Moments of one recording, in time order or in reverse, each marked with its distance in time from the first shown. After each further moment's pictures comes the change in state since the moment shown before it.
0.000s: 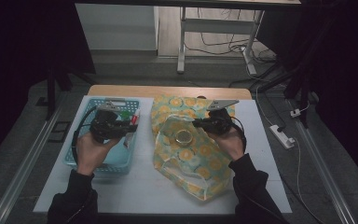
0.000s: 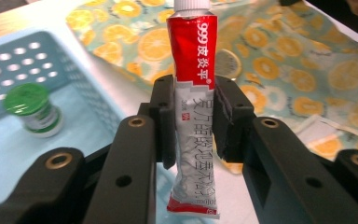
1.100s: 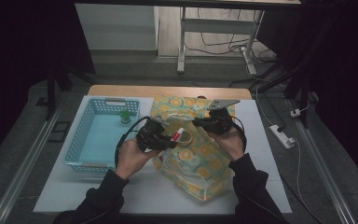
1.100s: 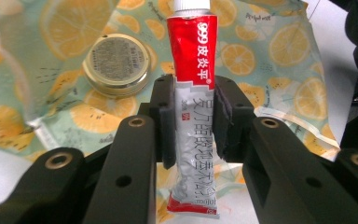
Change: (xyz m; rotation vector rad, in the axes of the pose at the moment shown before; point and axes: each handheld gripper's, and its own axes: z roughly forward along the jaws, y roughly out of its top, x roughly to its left) left arm -0.069 0.027 0.098 0.168 -0.188 0.116; right arm 0.002 0.003 -0.003 -0.023 0.001 -0.006
